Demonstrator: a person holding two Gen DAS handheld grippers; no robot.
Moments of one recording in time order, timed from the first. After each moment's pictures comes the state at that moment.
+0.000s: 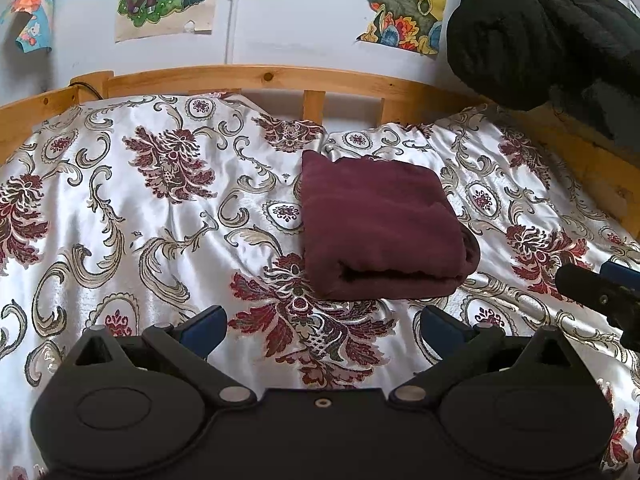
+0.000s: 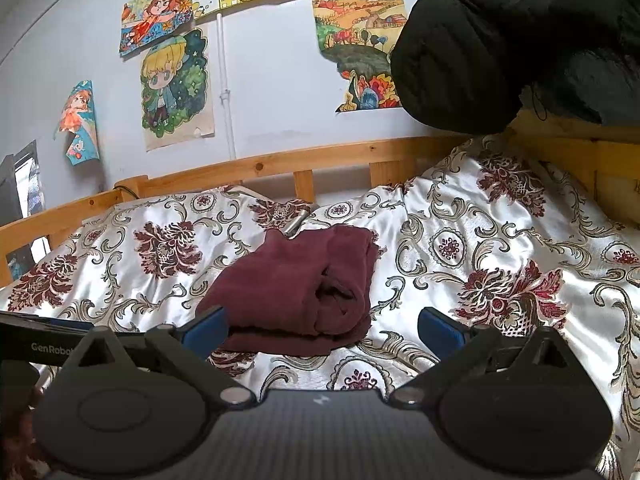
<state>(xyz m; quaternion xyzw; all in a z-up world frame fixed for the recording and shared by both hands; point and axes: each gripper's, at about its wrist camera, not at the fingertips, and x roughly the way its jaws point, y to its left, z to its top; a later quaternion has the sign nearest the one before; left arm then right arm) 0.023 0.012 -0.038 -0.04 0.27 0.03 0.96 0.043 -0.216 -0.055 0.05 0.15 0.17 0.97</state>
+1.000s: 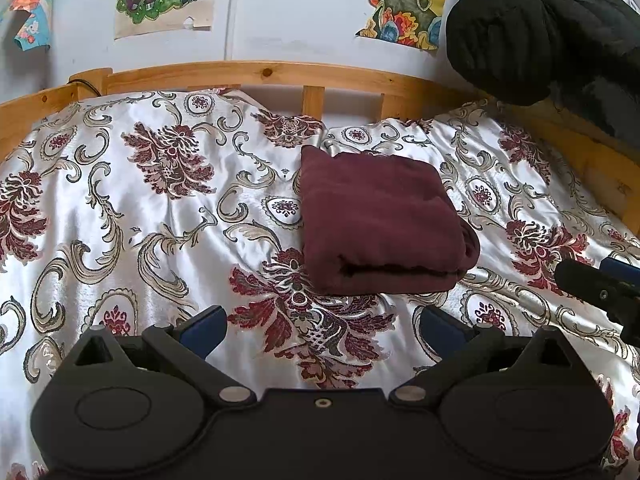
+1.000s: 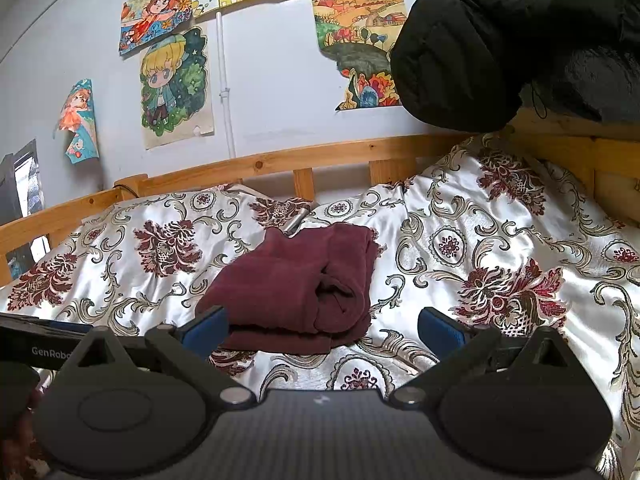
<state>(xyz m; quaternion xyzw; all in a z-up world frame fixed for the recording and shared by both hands) 0.023 0.012 -0.040 -0.04 0.28 0.03 0.96 0.044 -0.216 -0.056 0.05 0.15 0.17 0.97</state>
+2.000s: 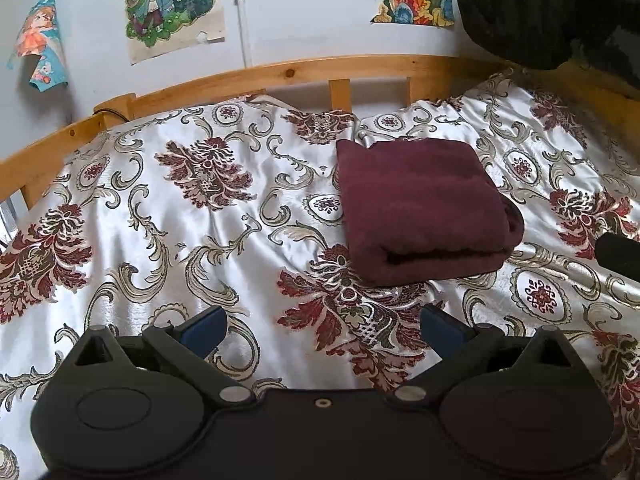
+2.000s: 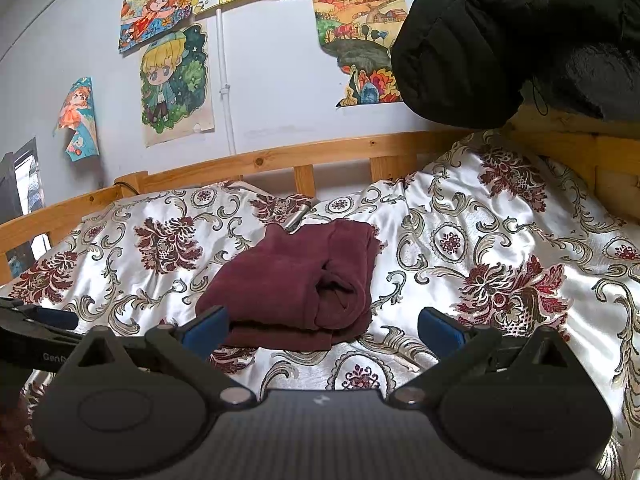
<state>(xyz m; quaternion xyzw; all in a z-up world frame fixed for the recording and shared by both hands) 0.021 0.002 -0.036 0.04 0.29 0.09 0.95 0.045 -0.215 -0.058 0.05 0.15 0.17 0.97</state>
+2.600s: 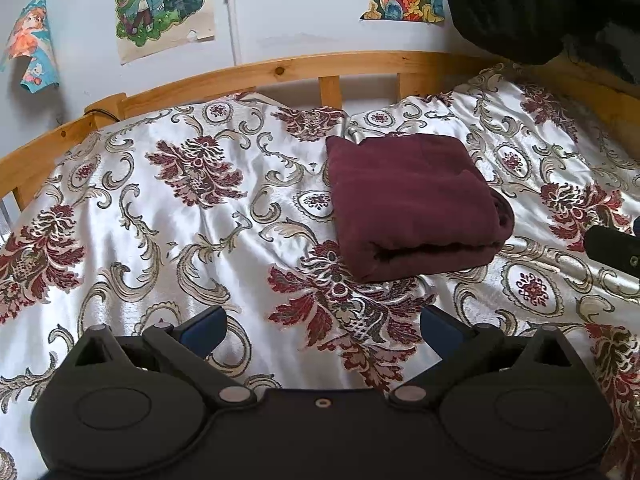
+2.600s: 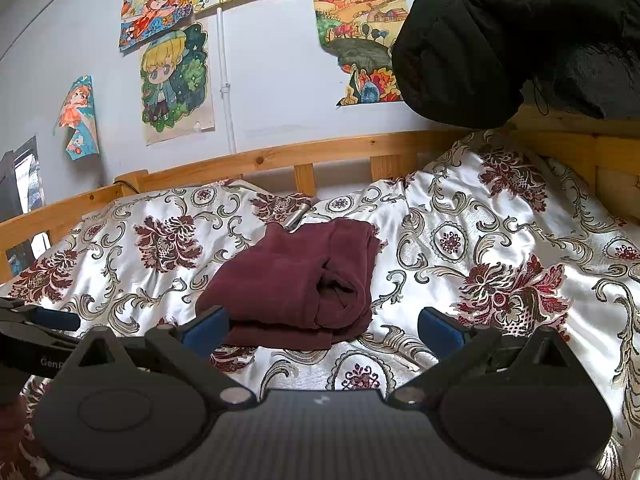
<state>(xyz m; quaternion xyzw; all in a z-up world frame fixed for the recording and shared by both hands) 0.023 0.002 -0.036 0.04 0.30 0.07 0.95 0.045 -0.215 -0.058 0.05 0.15 0.17 0.97</state>
